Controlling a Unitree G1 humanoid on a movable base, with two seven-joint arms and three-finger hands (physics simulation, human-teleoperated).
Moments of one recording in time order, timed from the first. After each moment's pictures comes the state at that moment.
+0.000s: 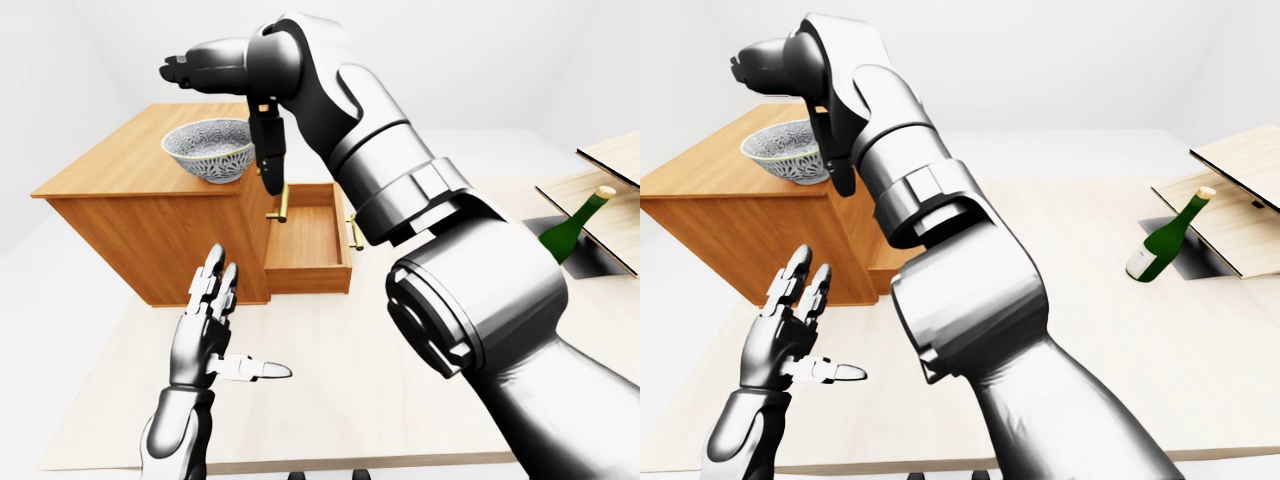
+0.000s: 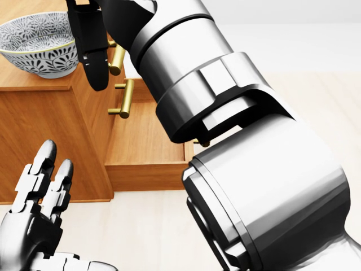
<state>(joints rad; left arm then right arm) 0.28 0.01 0.09 -0.50 -0.13 0.05 -0.25 -1.86 0.12 -0.14 1.23 -1.07 -0.09 0.70</state>
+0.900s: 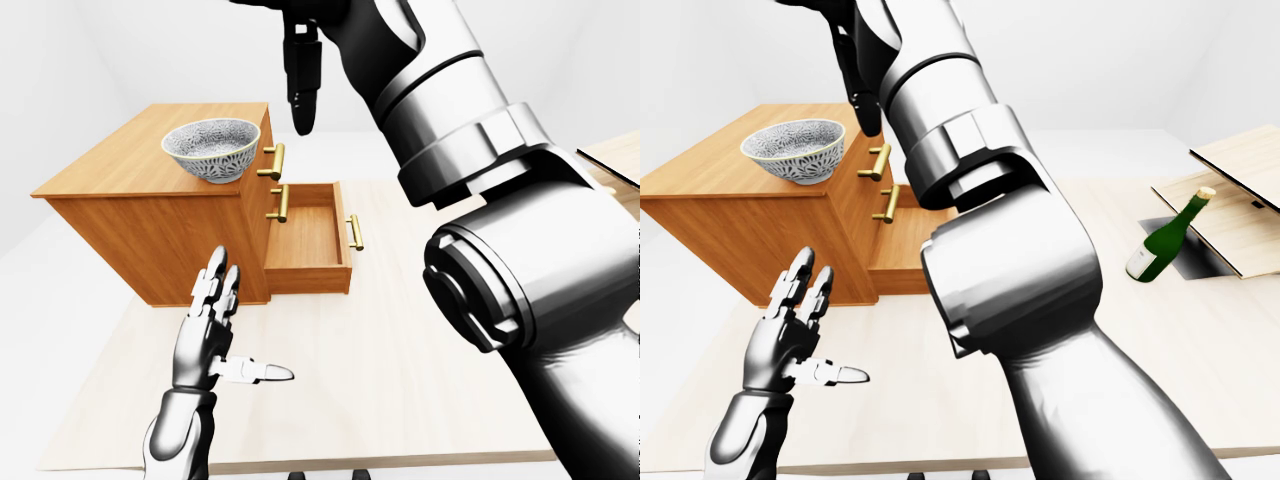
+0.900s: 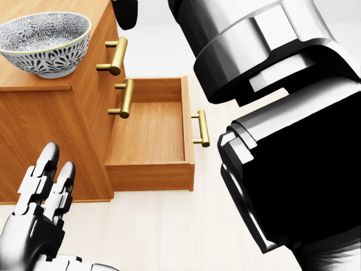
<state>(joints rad) 0.29 0.01 0.08 -0.49 -0.12 0.03 -0.24 -1.94 -0.02 -0.06 1.20 -1.10 -0.08 0.60</state>
